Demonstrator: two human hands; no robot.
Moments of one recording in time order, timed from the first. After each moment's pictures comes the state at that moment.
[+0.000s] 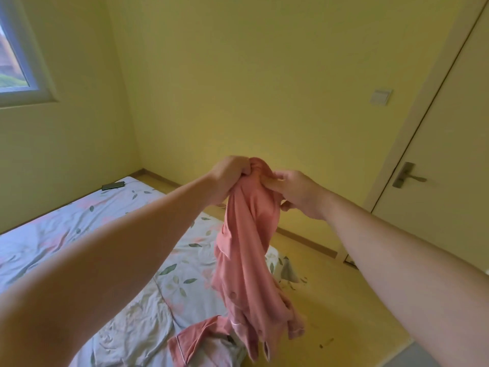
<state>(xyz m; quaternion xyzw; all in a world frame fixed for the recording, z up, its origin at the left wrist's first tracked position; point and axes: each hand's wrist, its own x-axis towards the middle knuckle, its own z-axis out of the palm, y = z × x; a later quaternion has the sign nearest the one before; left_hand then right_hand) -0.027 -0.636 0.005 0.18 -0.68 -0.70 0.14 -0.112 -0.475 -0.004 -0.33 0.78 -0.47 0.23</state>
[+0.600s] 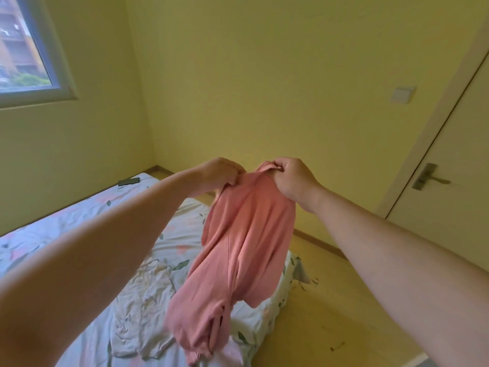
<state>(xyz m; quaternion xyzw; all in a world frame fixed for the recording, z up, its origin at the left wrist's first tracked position) 0.004 -0.697 0.007 0.16 -0.88 -0.44 0.05 -0.096 -0.524 -0.002 -0.36 0.79 -0.49 0.07</state>
